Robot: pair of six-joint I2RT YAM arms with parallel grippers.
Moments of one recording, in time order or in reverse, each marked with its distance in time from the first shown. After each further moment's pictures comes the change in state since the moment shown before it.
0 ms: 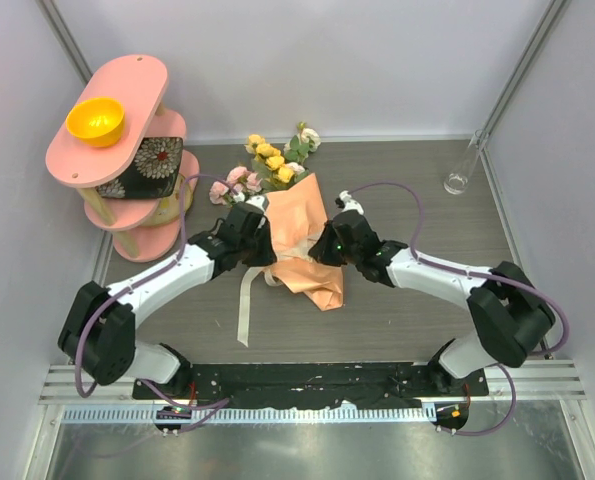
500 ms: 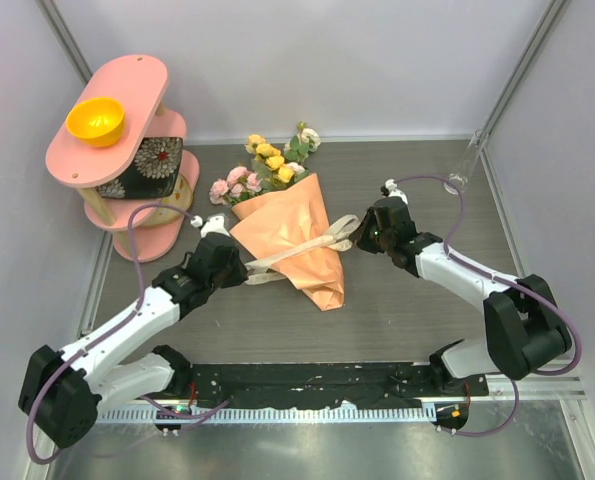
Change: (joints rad) left arm 0.006 -0.382 -0.275 -0.025 -0.253 -0.130; right arm -0.268 -0.122 -0.068 -0.074 -0.014 -0.069
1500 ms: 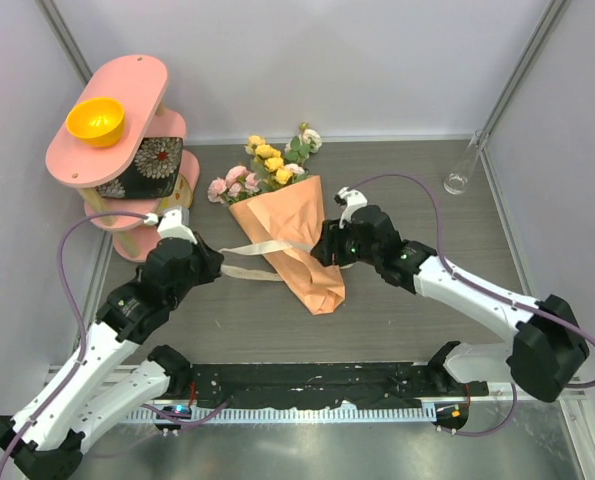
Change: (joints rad) left arm 0.000 -0.364 0.137 -0.262 -0.098 0.002; right arm 0.206 -0.102 0.072 -0.103 -0.055 -0.277
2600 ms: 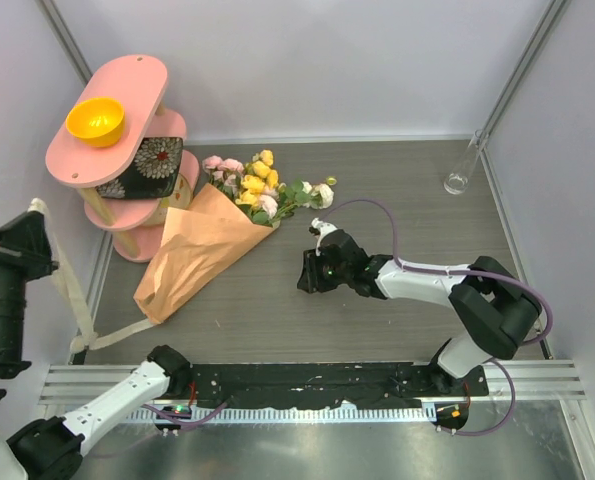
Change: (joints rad) left arm 0.000 0.012 1.063 -0.299 -0.461 0.531; right arm 0.150 0.258 -0.096 0.209 -0.087 0.116
